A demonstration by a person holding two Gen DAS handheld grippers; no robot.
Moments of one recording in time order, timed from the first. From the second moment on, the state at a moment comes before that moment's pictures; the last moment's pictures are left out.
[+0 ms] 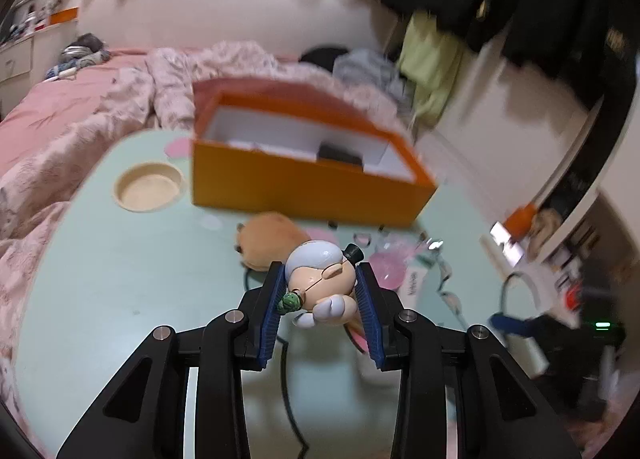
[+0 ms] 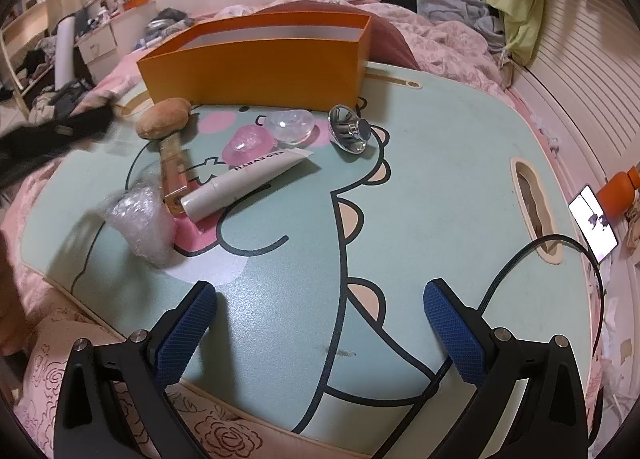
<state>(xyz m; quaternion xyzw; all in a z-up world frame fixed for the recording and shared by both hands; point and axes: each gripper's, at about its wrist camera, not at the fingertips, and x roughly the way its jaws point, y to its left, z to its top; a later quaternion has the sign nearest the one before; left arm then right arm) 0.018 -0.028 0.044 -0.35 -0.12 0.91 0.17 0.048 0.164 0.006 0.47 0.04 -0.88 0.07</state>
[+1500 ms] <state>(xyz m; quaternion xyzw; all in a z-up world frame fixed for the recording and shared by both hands) 0.076 -0.054 0.078 -0.30 -0.15 0.93 0.17 0.023 0.159 0.026 0.41 0.01 -0.91 0.11</state>
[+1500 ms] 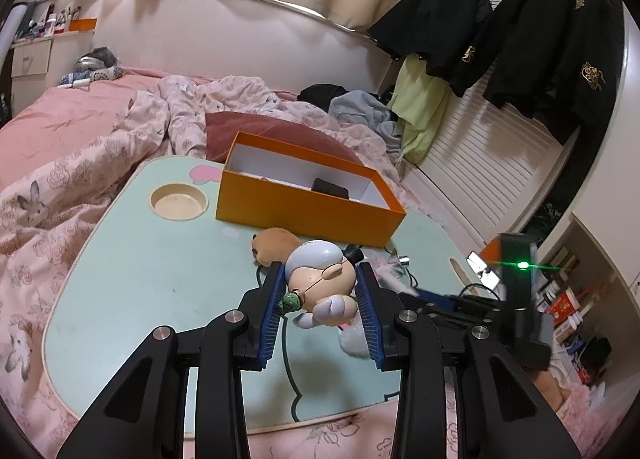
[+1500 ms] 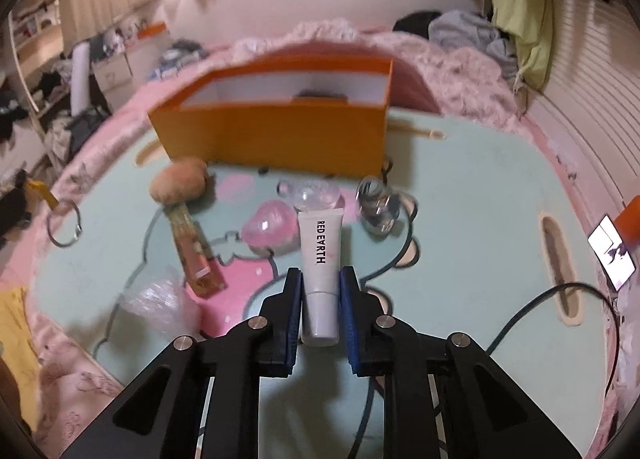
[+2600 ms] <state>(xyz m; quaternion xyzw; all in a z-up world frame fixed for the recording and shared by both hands) -0.176 -0.003 0.066 -0.43 -0.06 0.90 0.10 -0.158 0.152 0.063 0.43 -0.03 -0.90 0.10</state>
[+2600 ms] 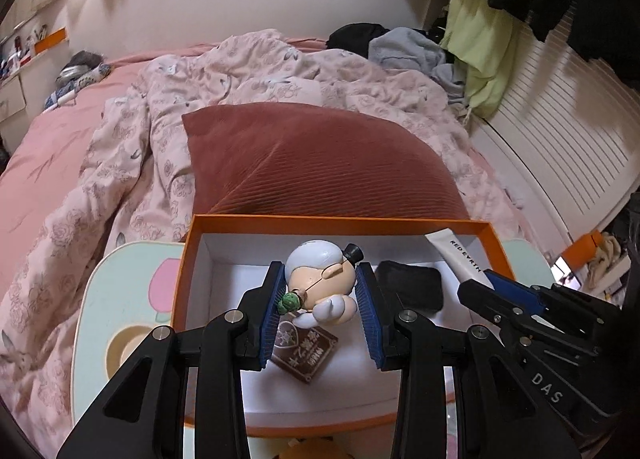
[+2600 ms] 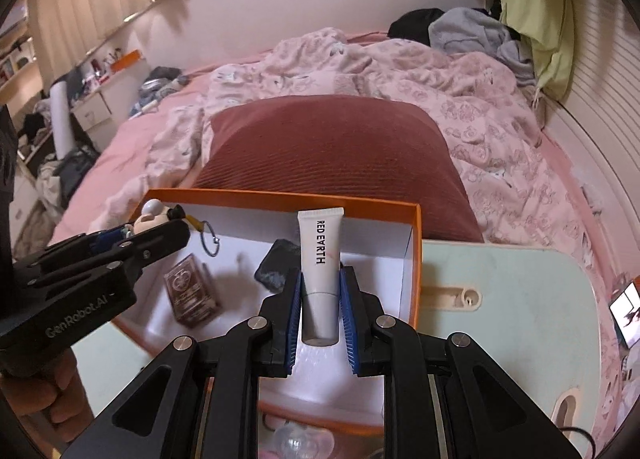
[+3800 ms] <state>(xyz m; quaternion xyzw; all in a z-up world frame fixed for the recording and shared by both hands) 0.037 -0.017 0.009 -0.43 -0.01 0.90 0.08 0.041 0.161 0.011 0.45 0.05 -0.89 0.06</state>
